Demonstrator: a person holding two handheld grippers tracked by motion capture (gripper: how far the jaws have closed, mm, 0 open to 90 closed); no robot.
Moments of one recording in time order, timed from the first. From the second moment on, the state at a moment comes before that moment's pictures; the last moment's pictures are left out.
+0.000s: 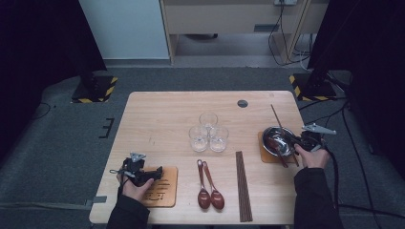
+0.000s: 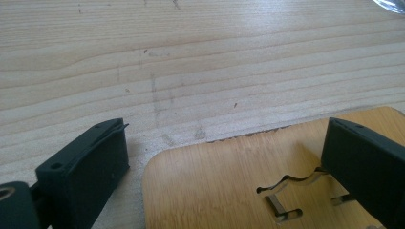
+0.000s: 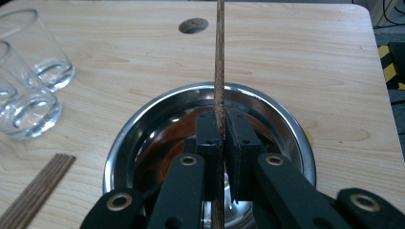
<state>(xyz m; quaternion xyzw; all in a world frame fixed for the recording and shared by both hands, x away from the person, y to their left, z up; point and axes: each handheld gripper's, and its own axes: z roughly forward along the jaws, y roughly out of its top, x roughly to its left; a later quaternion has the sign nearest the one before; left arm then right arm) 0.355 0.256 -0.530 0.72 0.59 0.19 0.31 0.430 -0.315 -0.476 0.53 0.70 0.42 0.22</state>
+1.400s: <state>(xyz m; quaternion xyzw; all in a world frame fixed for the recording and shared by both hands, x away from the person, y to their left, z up) 0.355 0.256 -0.530 0.72 0.59 0.19 0.31 0.430 -0.310 -0.478 0.54 0.71 0.40 0.21</state>
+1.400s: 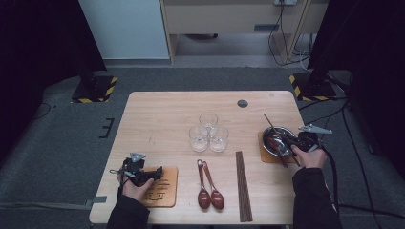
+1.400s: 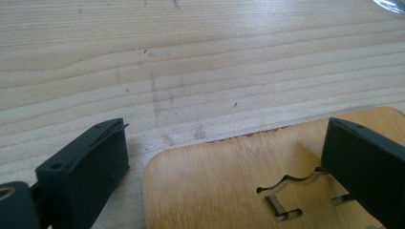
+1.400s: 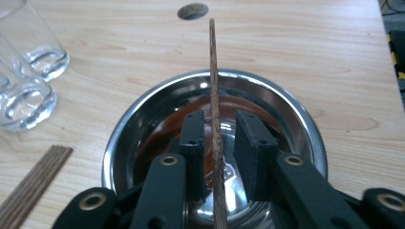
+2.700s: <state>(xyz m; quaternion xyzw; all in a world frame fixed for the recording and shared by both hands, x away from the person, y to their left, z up) 0.355 0.256 -0.530 0.72 0.59 0.19 0.31 0.377 -0.276 -0.420 0.49 0.69 0.48 0.23</state>
